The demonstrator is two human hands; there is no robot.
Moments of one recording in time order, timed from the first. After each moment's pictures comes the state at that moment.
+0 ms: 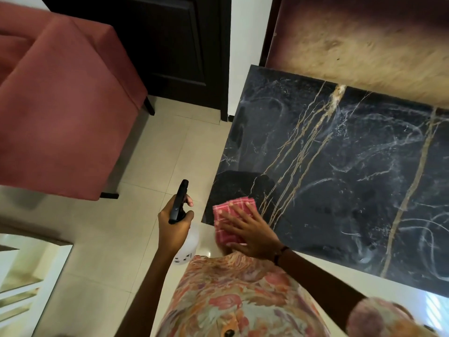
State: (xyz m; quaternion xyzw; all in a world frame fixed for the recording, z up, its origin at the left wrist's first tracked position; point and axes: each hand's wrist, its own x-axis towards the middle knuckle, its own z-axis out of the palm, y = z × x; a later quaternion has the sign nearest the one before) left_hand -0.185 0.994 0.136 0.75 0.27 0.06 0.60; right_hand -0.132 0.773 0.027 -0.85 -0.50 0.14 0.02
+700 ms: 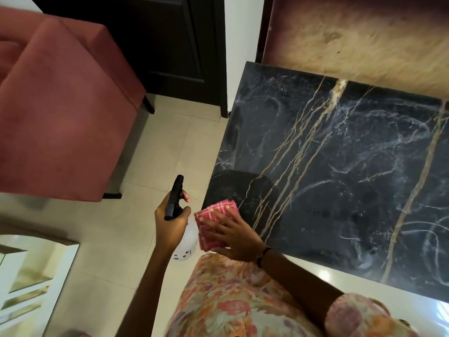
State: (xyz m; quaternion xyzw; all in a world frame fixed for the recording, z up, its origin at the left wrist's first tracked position) left_hand -0.155 0.984 0.139 0.75 0.28 0.07 0.59; right_hand -0.129 0.800 0.021 -0.82 -0.54 0.17 0.03
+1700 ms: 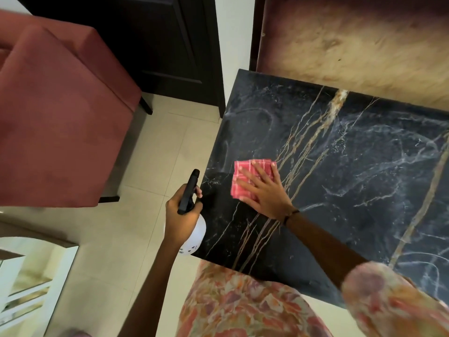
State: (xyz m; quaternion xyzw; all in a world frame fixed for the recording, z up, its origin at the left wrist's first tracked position) left_hand -0.062 0.943 0.140 0.77 0.26 0.02 0.58; right_hand 0.057 0.729 0.027 -0.90 -0.42 0.12 0.02
